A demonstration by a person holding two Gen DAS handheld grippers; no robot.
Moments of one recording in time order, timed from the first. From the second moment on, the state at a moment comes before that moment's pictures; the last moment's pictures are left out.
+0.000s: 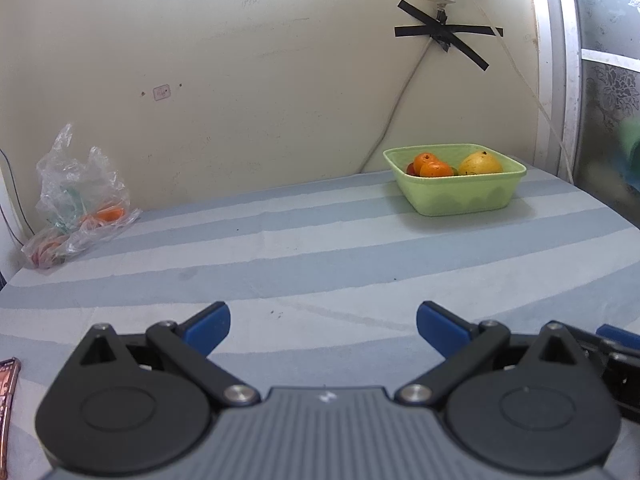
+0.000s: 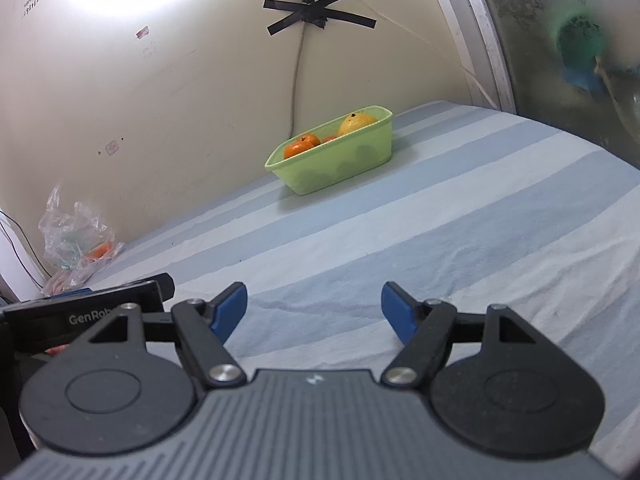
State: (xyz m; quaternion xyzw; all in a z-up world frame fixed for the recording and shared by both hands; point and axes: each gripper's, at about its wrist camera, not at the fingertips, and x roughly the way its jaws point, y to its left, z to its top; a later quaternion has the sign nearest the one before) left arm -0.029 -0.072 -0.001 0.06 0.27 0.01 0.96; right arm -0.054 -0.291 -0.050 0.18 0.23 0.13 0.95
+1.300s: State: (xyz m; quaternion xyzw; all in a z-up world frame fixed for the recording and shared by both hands) left arm -0.032 -0.080 -0.003 0.08 0.27 0.03 0.96; right arm -0.052 -0.293 -0.054 0.18 0.24 0.13 0.94
